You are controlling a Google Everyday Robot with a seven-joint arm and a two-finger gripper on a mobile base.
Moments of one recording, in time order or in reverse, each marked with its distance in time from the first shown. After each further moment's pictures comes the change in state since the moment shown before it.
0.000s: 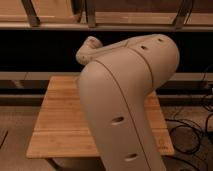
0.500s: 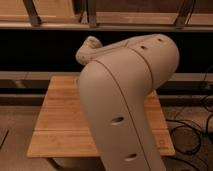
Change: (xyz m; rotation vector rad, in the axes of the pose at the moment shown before) arm -0.002 0.003 -0.001 -0.001 -0.001 -0.005
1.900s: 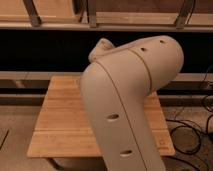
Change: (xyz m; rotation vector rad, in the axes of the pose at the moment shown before) arm 0.073 -0.062 0.036 0.110 0.211 0.146
